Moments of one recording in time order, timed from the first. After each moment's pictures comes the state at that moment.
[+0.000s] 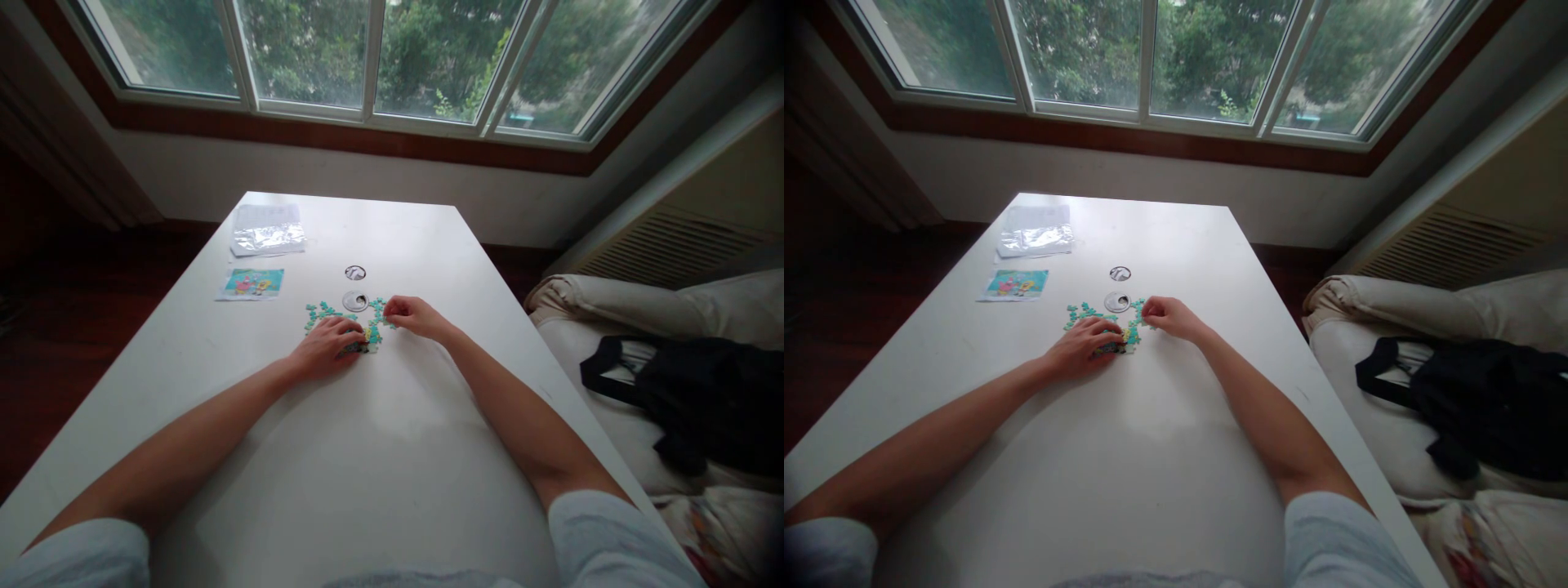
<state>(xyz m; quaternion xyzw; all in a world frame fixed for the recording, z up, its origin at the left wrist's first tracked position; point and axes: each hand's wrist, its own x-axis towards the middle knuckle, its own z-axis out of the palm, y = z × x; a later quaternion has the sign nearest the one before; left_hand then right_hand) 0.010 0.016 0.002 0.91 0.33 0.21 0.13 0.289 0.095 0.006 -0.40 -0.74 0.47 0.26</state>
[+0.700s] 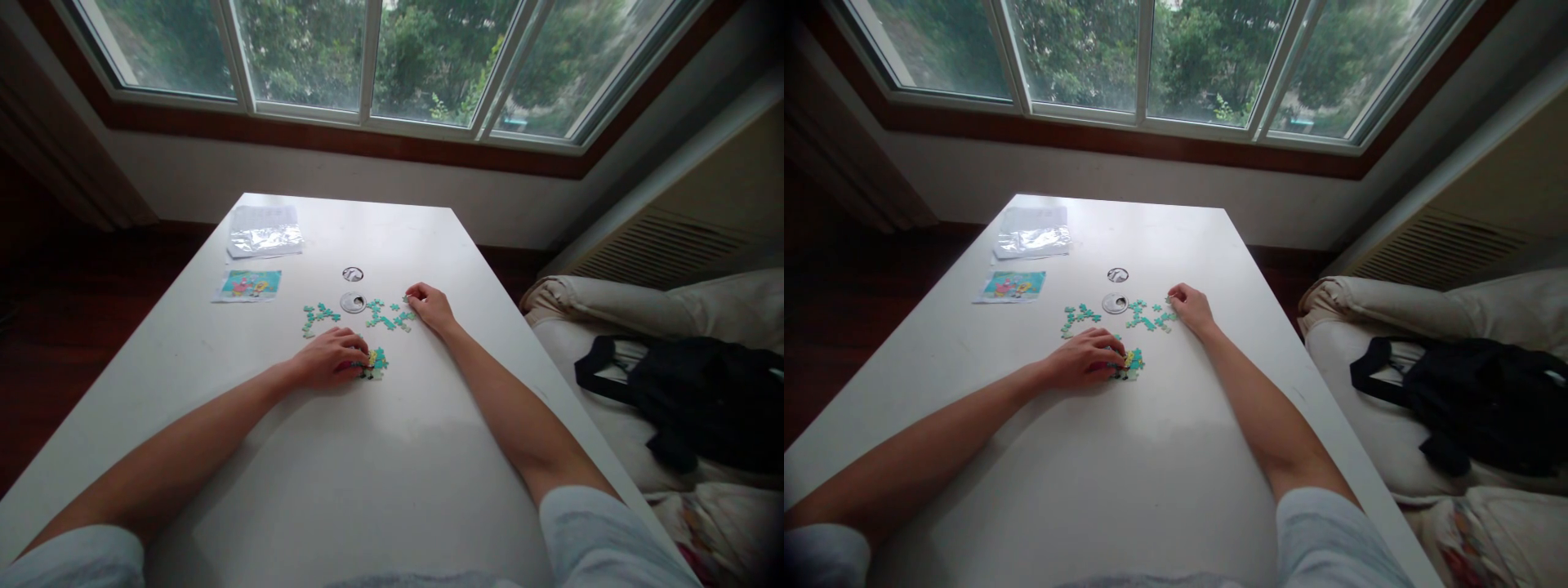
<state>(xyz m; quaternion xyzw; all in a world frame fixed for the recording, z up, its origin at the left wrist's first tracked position) 0.016 0.006 0.020 0.94 0.24 0.18 0.18 0.334 0.130 -0.026 -0.57 -0.72 0.20 0.35</state>
